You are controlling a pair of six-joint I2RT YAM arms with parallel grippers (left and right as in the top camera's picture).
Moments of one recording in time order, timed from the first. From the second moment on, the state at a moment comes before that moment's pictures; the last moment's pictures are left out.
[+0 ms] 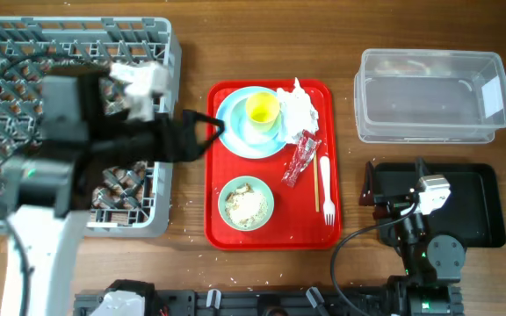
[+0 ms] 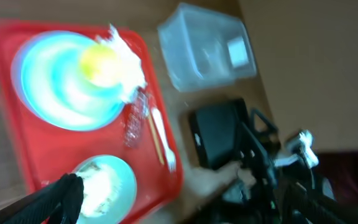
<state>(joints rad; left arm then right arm) -0.14 1.20 1.43 -1.09 0.69 -0.28 -0.03 0.01 0.01 0.01 -0.16 0.11</state>
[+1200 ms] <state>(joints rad) -0.69 1.96 1.49 -0.58 -0.11 -0.11 -0.03 0.01 0.01 0.01 -0.16 0.11</state>
